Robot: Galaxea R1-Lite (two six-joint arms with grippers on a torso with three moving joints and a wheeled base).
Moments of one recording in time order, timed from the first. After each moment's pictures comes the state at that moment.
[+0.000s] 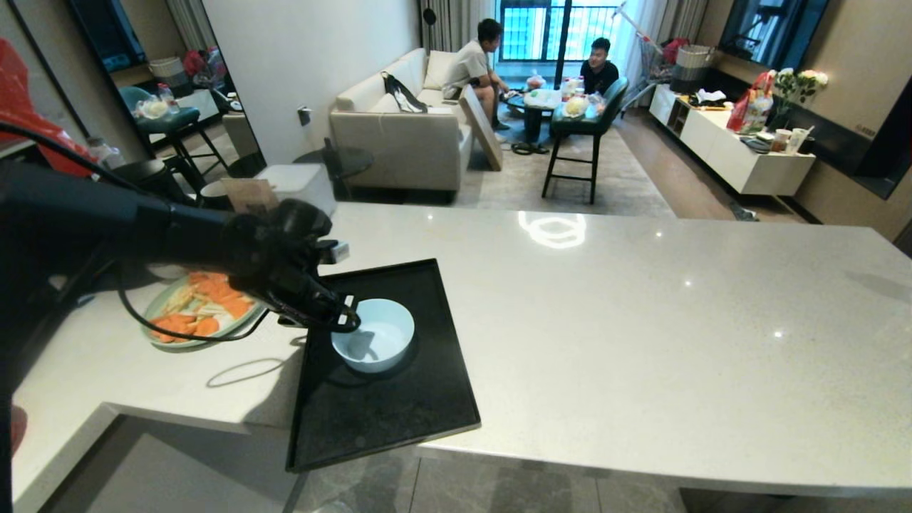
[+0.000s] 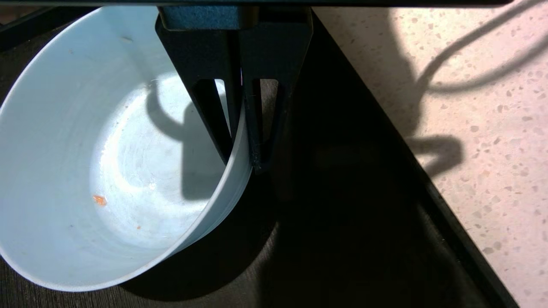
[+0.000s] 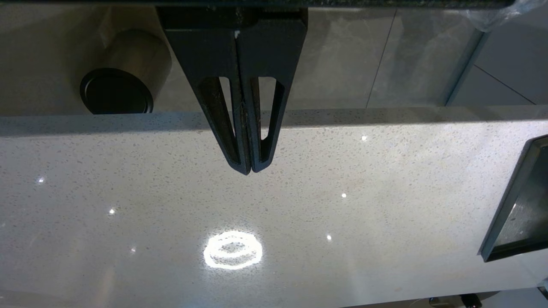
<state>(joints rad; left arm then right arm) -0.22 2.12 -1.49 0.41 -0.12 -0.05 0.00 0.00 0.00 -0.01 -0.06 0.10</state>
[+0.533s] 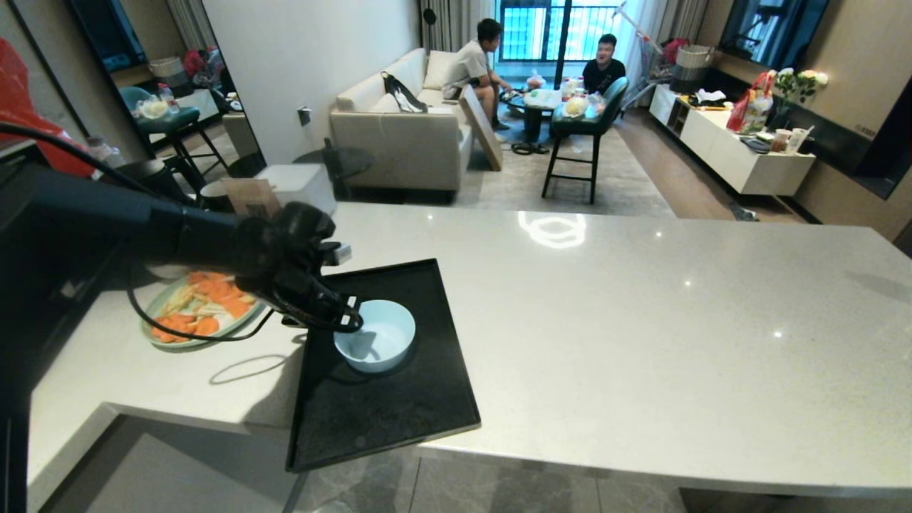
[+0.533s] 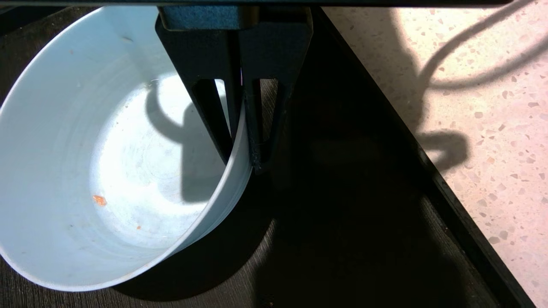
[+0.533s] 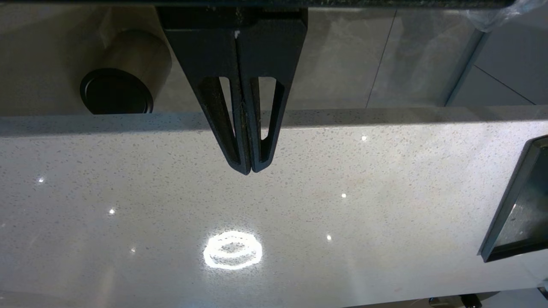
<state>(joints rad) -0.22 2.15 -1.51 0.42 -0.12 -0.05 0.00 0.00 0.00 -0.01 -0.06 0.10</state>
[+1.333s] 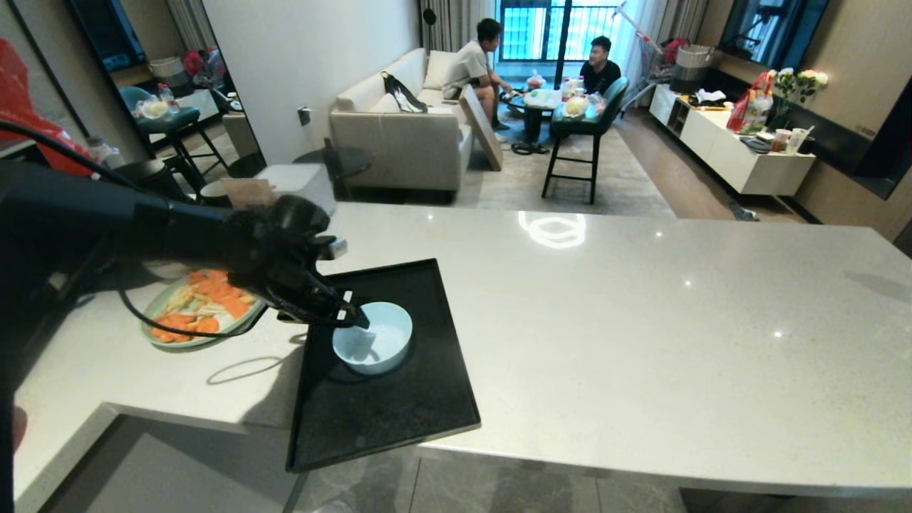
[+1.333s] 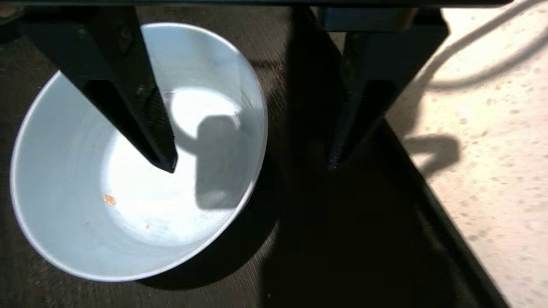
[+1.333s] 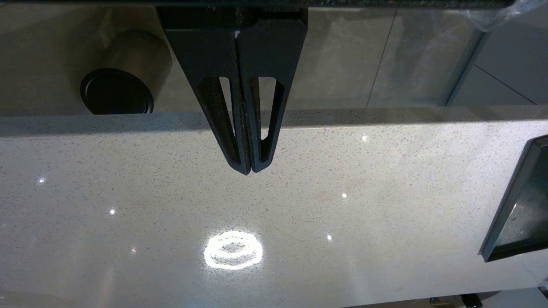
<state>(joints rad) -0.20 2.12 -1.51 0.41 -0.12 -0.05 0.00 0.00 0.00 -0.01 -0.06 0.10</state>
